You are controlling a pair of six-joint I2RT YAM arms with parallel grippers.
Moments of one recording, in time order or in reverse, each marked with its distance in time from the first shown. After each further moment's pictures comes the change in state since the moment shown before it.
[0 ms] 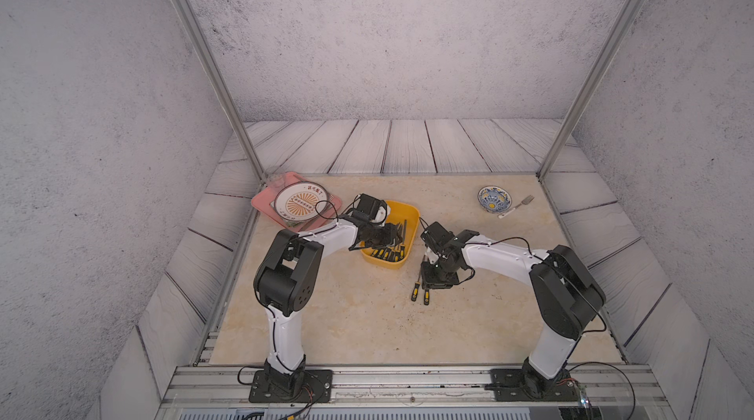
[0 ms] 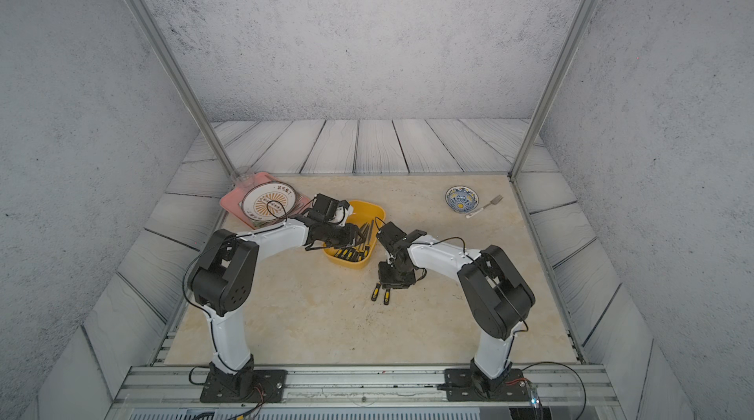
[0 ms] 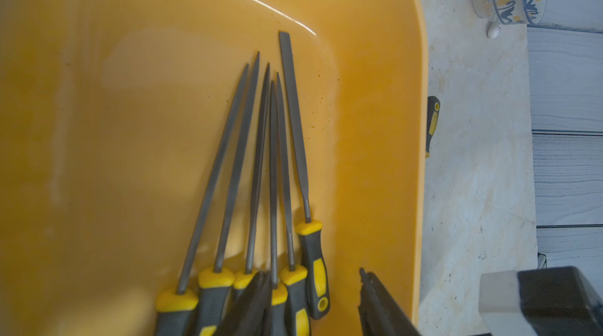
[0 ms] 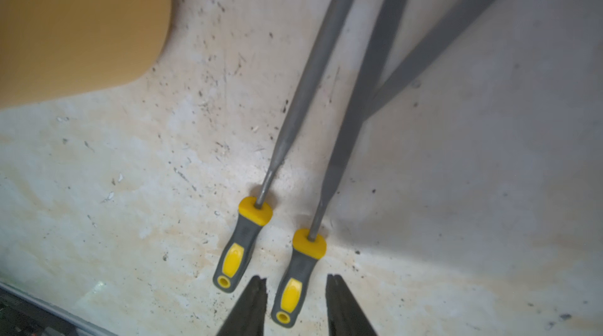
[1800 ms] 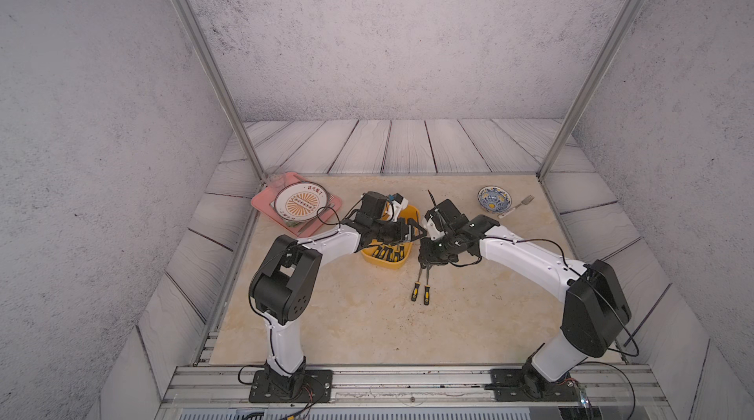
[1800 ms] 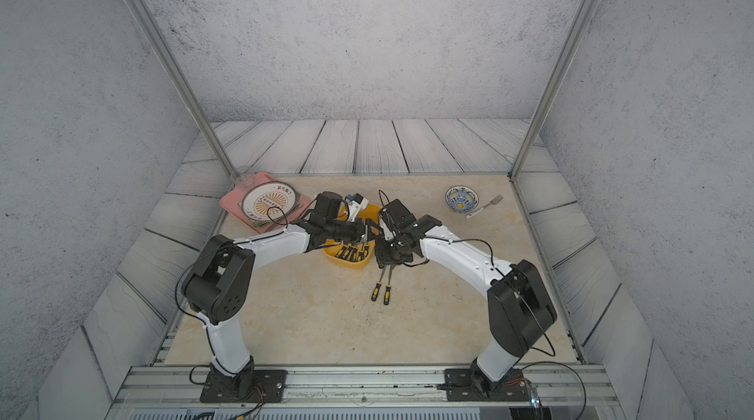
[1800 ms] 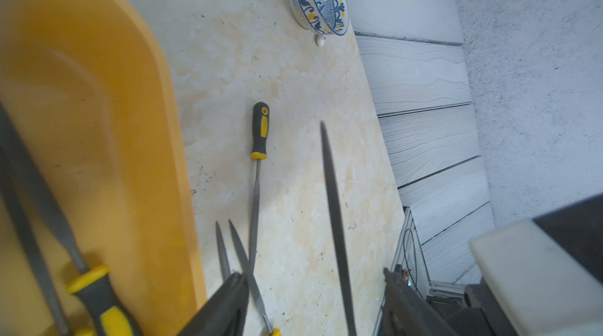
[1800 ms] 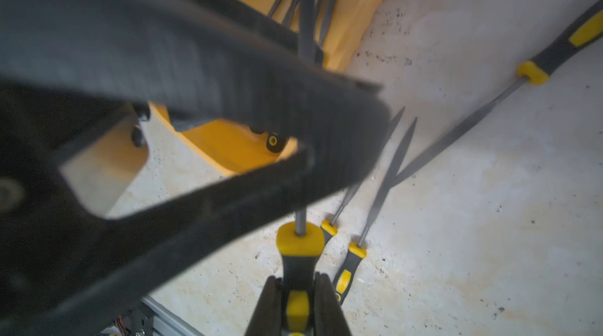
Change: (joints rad) left arm -0.059 -0.060 -0.063 0.335 0.325 -0.185; right arm -0.023 -0.137 0.164 -0.008 0.001 -0.038
